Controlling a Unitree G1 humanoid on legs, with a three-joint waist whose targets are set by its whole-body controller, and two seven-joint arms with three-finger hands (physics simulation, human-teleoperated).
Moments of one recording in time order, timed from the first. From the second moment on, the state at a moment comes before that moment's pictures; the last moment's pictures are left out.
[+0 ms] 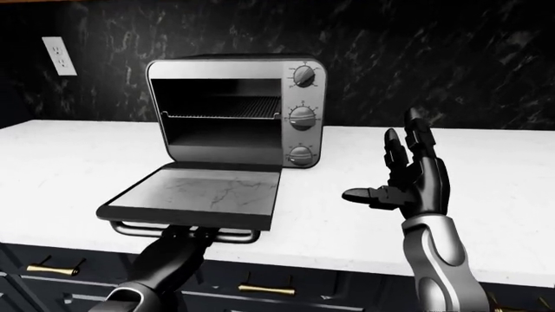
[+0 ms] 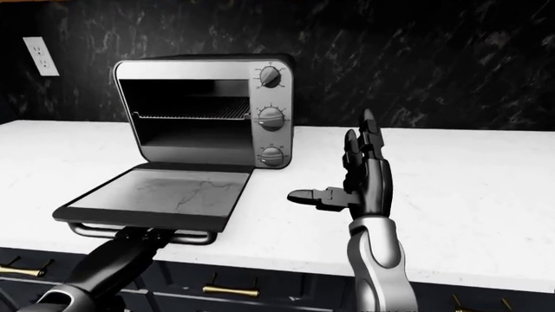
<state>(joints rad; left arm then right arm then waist) 0.27 0.09 0.26 -0.68 1.08 -0.23 -0.99 -0.09 -0.05 -0.13 -0.52 0.24 0.37 -0.07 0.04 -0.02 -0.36</state>
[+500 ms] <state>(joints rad) 0.36 0.05 0.34 -0.54 1.09 -0.40 -0.78 -0.09 -0.05 -0.13 -0.50 0.23 0.35 -0.07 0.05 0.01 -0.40</state>
